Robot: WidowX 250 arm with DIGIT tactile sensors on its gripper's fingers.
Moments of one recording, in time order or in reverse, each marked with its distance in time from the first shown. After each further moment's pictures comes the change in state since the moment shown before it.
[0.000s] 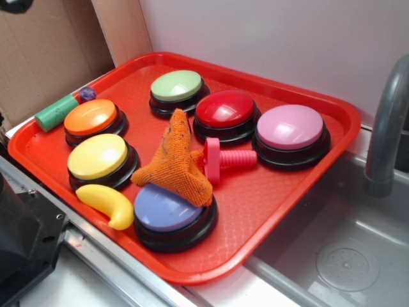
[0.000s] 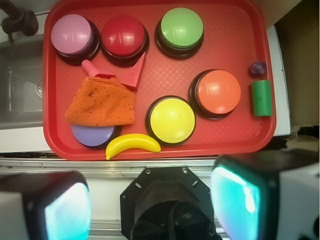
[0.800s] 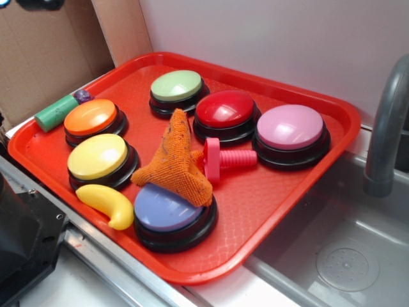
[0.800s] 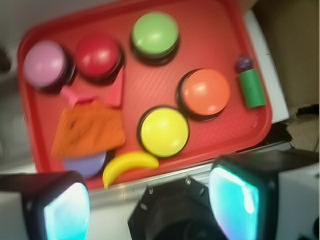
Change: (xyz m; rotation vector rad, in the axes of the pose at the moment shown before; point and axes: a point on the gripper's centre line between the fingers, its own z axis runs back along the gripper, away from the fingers) arm 0.025 0.025 -0.016 0.025 -0.058 0.315
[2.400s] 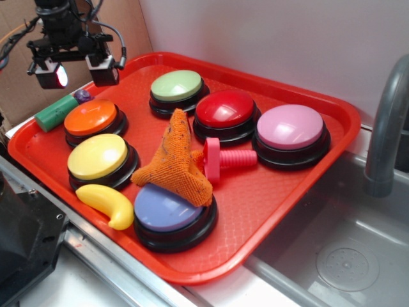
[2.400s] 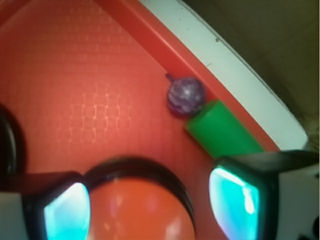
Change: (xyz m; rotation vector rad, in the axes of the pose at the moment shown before) arm 0.094 0.105 -0.168 0.157 0.012 0.391
